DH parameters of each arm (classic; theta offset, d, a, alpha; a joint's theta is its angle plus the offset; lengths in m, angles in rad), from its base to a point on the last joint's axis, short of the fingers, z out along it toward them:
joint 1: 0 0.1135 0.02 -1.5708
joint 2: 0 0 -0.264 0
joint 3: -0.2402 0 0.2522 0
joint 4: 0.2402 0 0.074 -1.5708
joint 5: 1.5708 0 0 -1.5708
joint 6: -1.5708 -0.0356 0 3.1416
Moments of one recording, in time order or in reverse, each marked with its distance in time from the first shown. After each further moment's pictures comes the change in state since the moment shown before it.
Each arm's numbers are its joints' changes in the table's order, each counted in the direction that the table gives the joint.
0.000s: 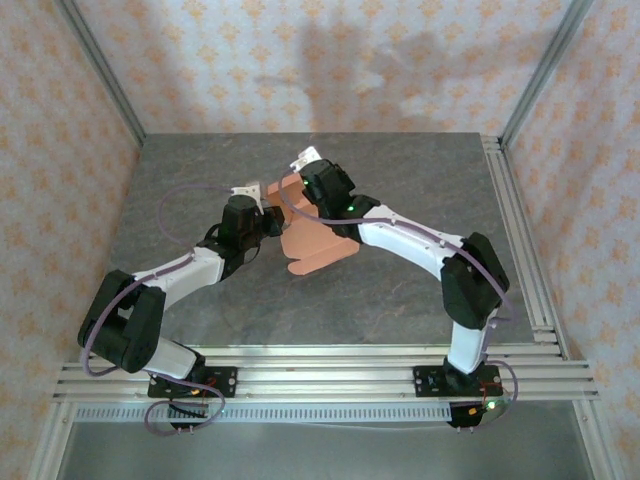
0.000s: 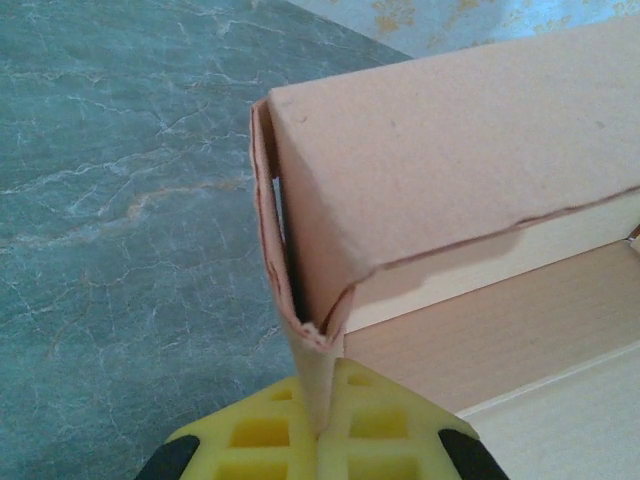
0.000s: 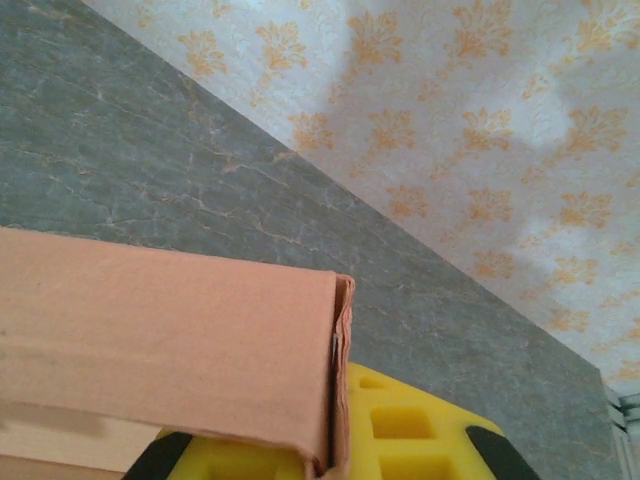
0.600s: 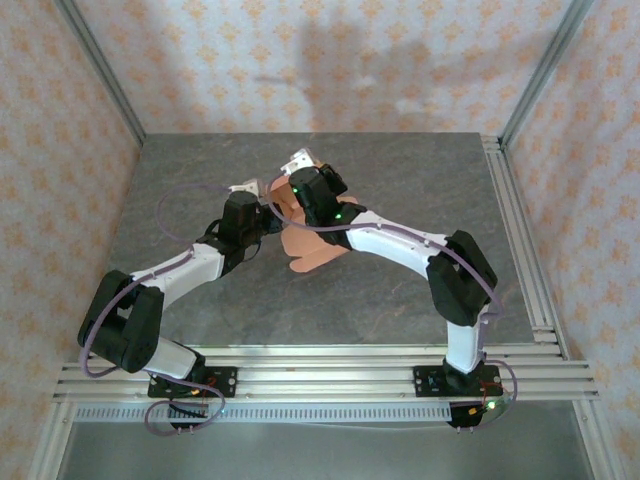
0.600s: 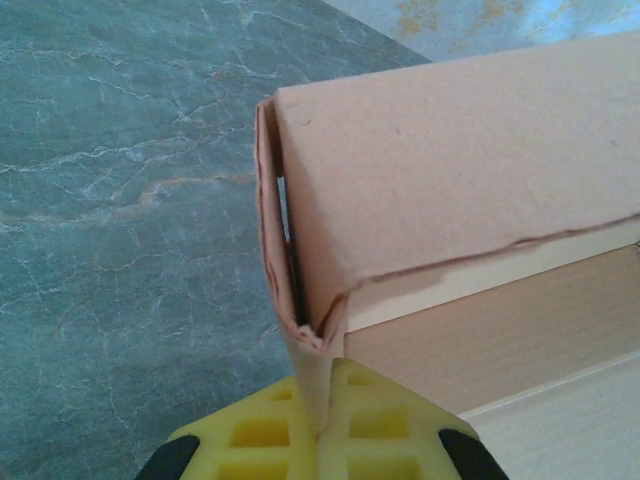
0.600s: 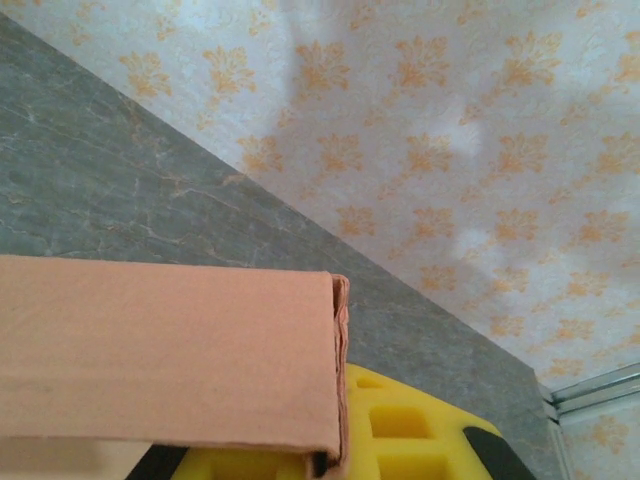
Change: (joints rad) left arm -0.002 0.000 -0.047 0.079 -0.018 0.070; right arm 0.044 0.056 0.002 -0.159 0.172 0.090
